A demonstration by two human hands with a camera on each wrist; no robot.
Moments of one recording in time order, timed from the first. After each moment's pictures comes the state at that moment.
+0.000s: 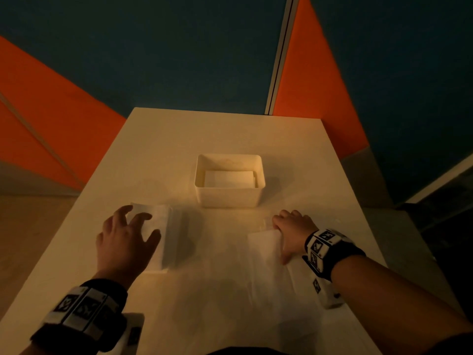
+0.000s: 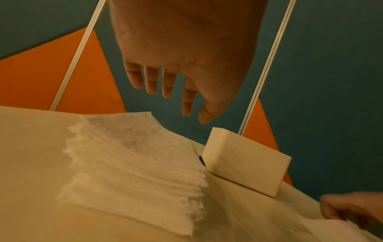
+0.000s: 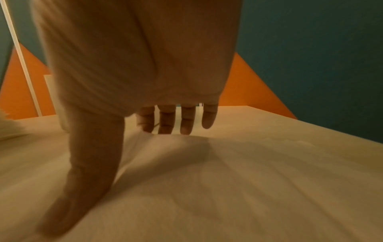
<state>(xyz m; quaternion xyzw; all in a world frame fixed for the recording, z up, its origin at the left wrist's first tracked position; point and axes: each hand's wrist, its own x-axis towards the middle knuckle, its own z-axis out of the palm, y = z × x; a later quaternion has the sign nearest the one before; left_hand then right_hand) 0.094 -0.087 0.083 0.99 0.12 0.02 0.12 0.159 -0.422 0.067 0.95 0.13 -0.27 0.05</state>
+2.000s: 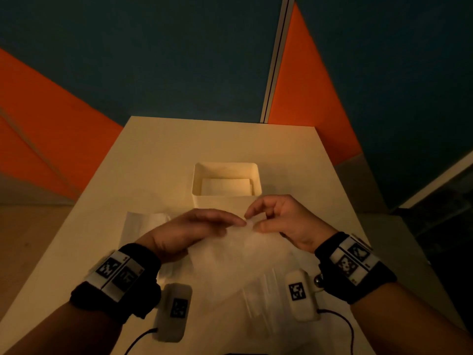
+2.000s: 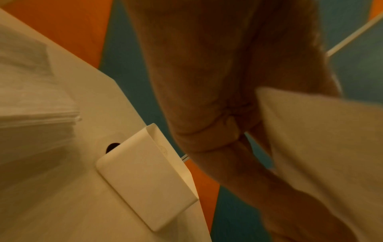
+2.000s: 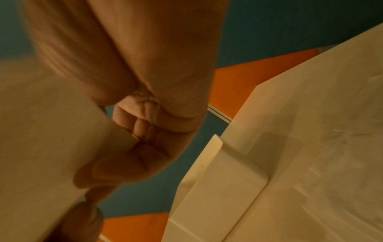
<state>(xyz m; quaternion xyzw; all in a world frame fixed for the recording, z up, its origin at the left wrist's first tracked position) 0.127 -0.170 0.151 0.62 -0.10 -0.35 0.70 0.138 -0.395 0.151 0.73 0.09 -0.23 -0.64</state>
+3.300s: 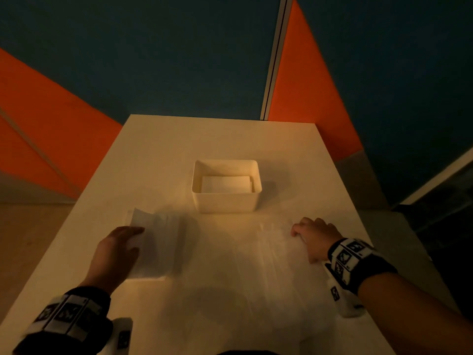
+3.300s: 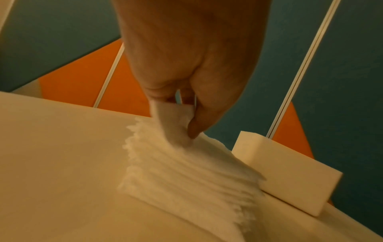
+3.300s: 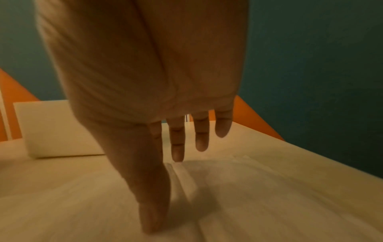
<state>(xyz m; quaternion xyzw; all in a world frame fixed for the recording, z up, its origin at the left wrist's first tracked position) 0.101 -0.057 0.065 0.96 0.08 0.00 0.26 0.148 -0.472 0.068 0.96 0.05 -0.29 0.03</state>
